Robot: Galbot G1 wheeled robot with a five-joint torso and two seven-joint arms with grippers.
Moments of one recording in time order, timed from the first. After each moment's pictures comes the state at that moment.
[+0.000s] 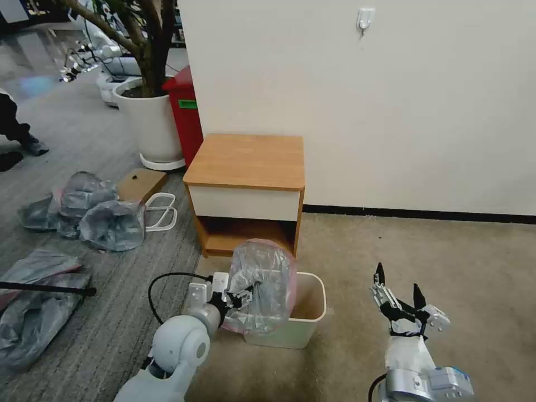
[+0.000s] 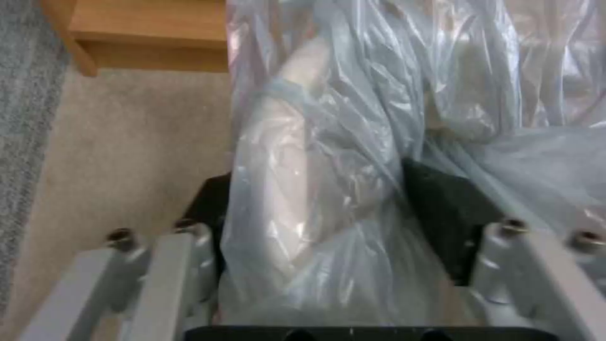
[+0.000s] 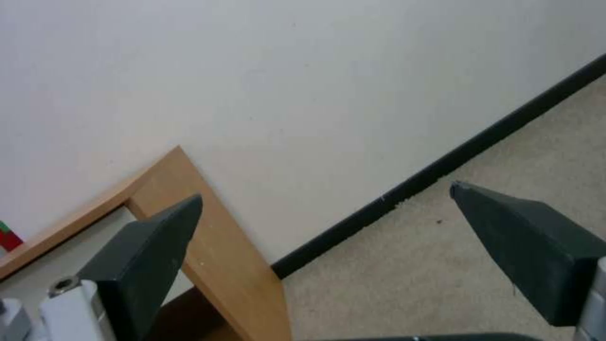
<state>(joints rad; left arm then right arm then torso) 1.33 -1.31 -0.27 -1.96 -0.51 0.74 -0.20 -1.80 1.36 0.36 2.18 0.47 0.37 0.43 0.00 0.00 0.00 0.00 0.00</state>
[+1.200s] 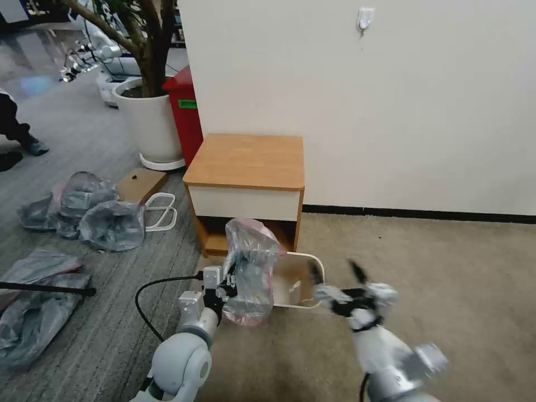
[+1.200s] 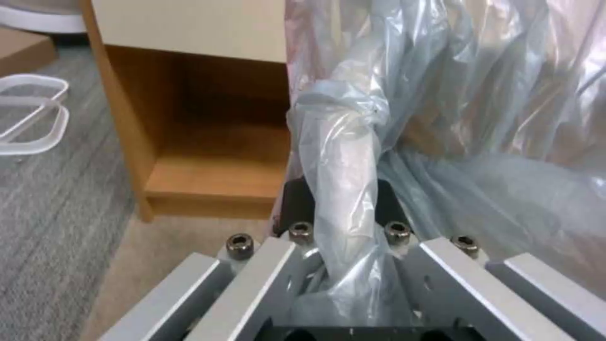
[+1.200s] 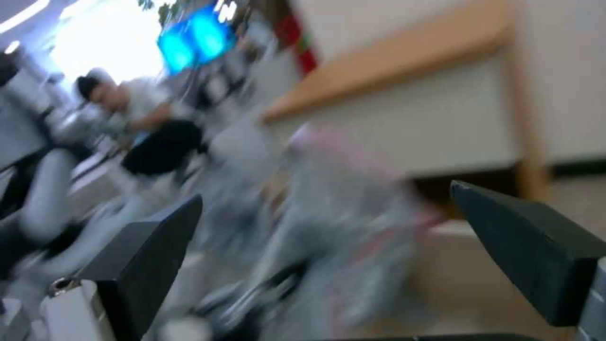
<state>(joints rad) 1.48 -1.33 -0.31 -2.03 -0.32 0.25 -0.12 -1.63 1.26 0.17 2.36 0.50 -0.25 0.04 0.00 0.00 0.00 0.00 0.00</state>
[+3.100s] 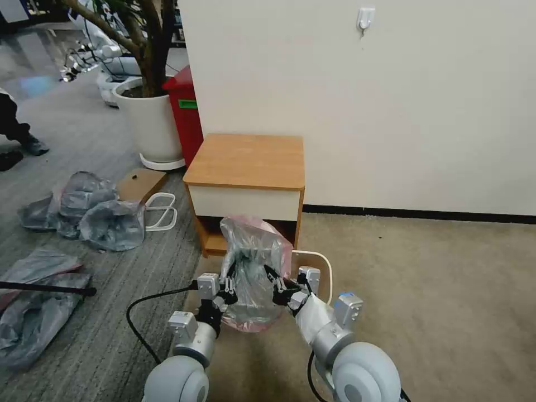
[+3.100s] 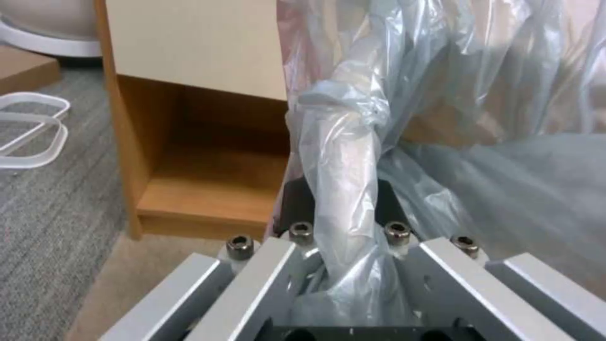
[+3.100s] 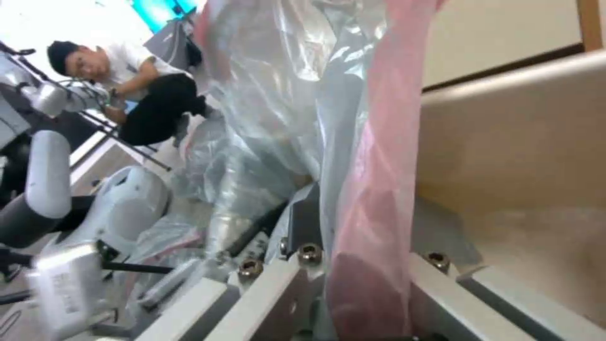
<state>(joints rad) 1.57 -1.38 -0.34 -2.07 -0.31 0.15 -0.07 -1.44 1.28 0.06 2.21 0.67 -0.35 0.20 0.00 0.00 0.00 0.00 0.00</state>
